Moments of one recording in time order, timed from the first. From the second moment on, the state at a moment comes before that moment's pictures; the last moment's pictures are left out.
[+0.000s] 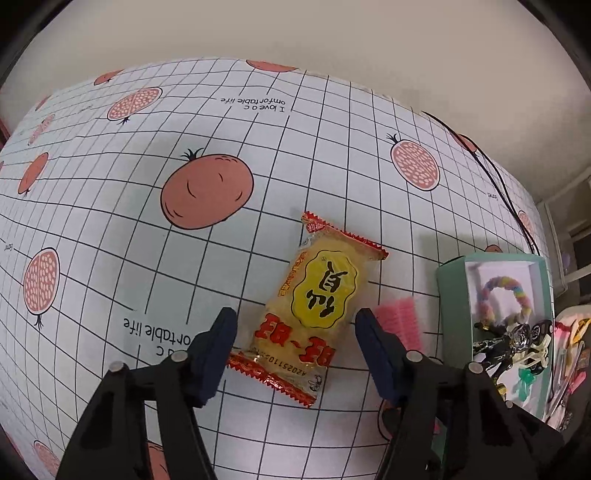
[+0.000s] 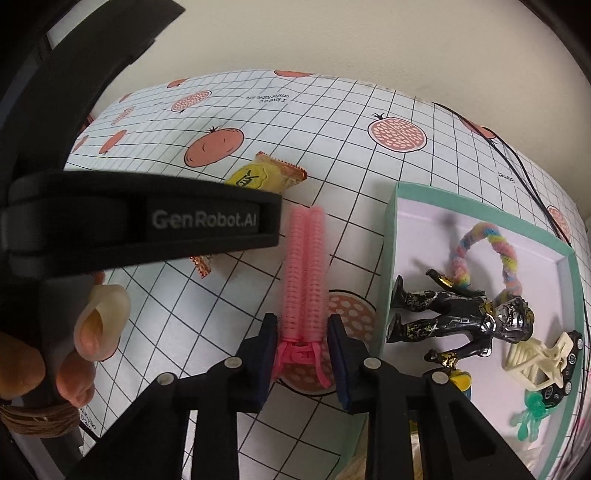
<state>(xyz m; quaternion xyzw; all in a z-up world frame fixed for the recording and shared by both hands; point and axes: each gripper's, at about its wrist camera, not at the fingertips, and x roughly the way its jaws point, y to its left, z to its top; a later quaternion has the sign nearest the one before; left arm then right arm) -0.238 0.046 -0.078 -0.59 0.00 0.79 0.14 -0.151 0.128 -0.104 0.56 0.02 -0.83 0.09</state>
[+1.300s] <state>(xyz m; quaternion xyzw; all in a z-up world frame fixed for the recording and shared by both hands) -0.239 0.018 0.001 -0.51 -0.06 0.85 0.12 -0.142 0.146 -0.047 0.50 -0.01 -0.86 0.09</state>
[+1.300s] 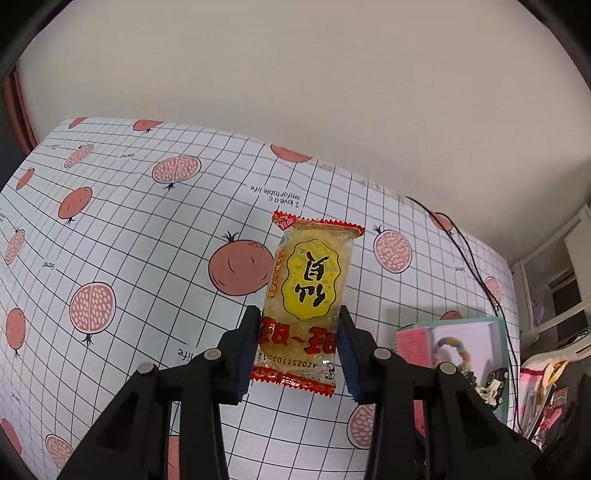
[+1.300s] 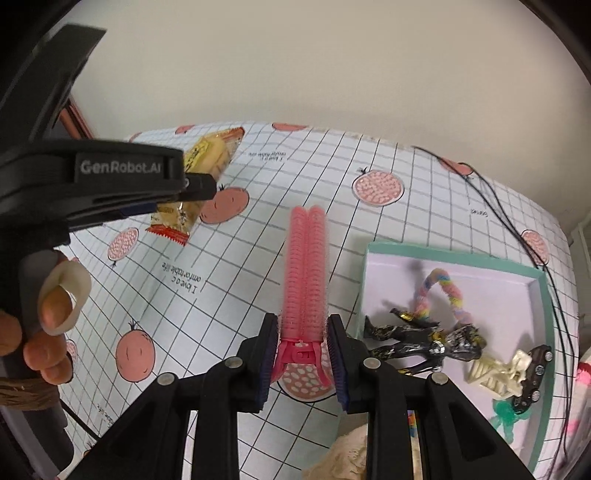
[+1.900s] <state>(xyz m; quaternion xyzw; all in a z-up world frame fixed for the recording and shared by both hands) -0.213 0.052 0.026 -0.50 -0.04 0.85 0.16 -0.127 0.201 -0.020 0.48 -0.05 -0.87 0.04</state>
